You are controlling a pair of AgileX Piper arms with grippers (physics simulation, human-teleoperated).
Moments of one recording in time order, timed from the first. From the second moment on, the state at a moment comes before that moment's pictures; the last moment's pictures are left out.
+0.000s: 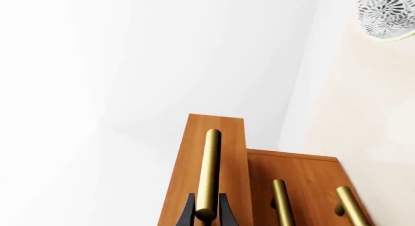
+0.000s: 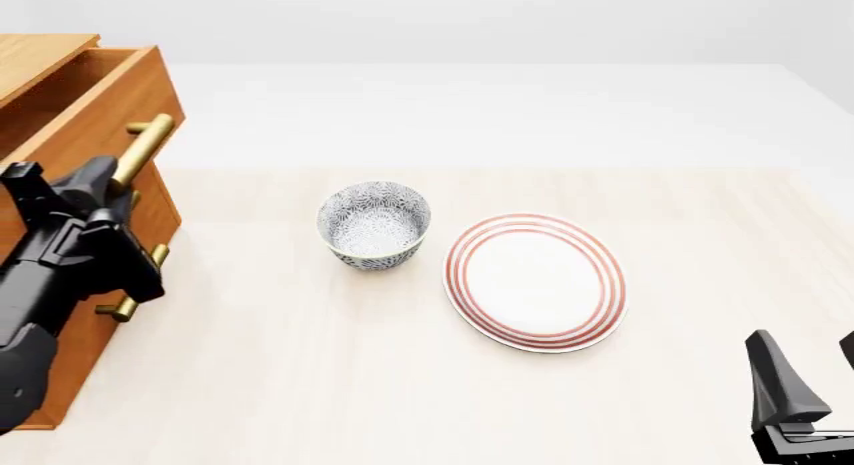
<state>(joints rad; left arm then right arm) 0.04 1.19 -0.37 -0.82 1.50 0.00 0.01 0.00 -0.01 0.00</state>
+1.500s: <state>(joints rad) -0.16 0.96 -0.31 -0.71 1.53 0.00 0.01 0.00 -0.01 0.00</state>
